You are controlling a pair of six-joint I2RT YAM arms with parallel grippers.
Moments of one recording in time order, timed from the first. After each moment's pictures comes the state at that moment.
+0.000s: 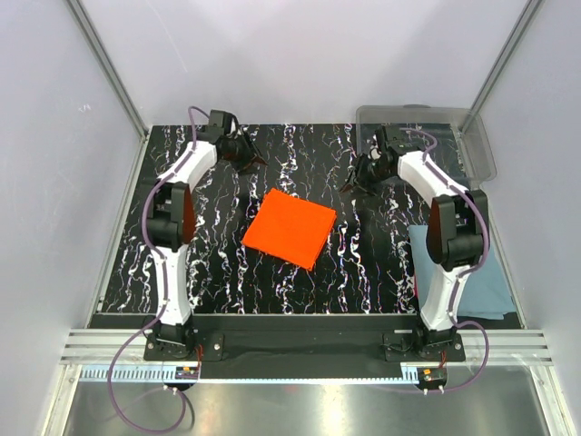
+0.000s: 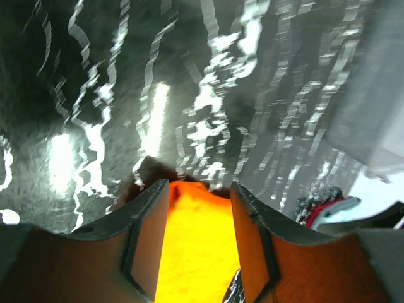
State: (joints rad) left arm -0.18 2.21 1.86 -0.57 0.41 -0.72; right arm 0.20 1.97 1.57 -0.69 -0.43 0.61
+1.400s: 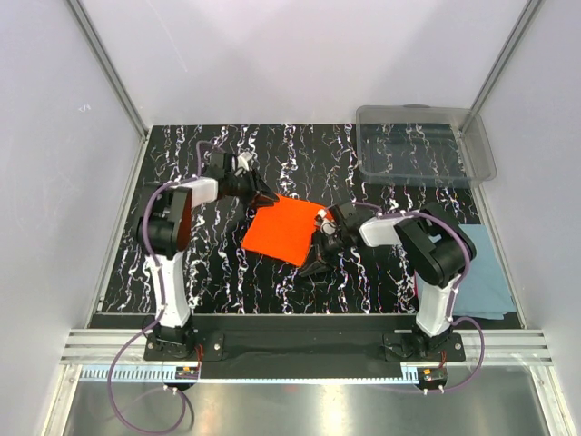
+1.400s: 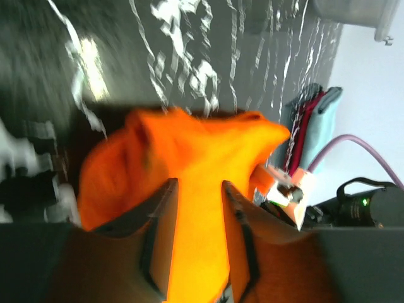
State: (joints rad) left arm -0.18 2.12 1.30 -0.04 0.81 -0.67; right arm 0.57 1.90 0.89 -0.06 -0.85 0.81
